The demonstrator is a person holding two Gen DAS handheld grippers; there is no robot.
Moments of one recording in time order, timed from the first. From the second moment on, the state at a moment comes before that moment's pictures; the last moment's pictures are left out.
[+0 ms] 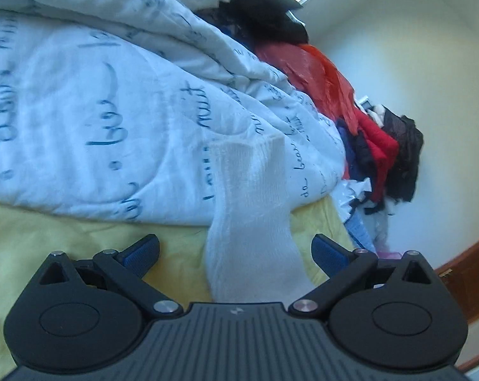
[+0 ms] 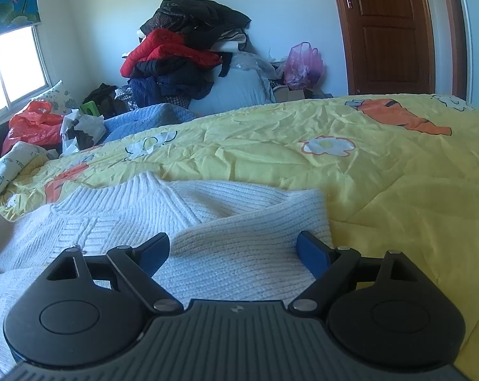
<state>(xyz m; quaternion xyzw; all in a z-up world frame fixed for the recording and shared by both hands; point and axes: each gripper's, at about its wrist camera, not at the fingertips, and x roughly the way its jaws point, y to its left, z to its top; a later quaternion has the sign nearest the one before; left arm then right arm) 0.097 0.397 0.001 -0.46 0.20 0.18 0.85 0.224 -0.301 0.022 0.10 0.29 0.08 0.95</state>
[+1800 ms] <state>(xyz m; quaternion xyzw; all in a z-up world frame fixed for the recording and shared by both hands) 0.123 -0.001 0.019 0.01 0.17 0.01 0.99 0.232 -0.206 0.048 0.36 0.47 0.32 0.74</state>
